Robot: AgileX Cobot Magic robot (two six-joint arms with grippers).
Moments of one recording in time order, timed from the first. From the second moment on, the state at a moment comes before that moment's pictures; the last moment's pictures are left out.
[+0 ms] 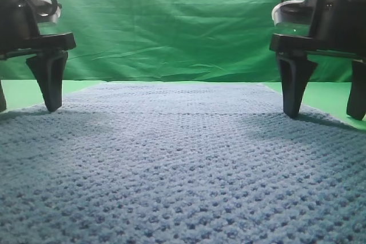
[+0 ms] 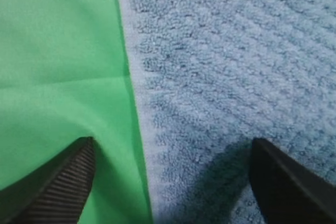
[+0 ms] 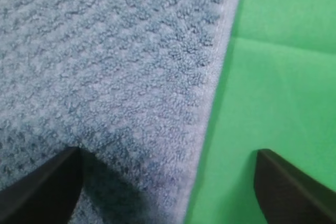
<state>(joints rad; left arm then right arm) -0.21 1.88 -1.19 -0.12 0.69 -0.04 0.32 1.88 -1.16 0.12 0.77 -0.06</state>
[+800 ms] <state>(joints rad) -0.21 1.90 -1.20 -0.15 0.72 -0.03 0.33 1.89 -1.17 0.17 0.78 -0.07</state>
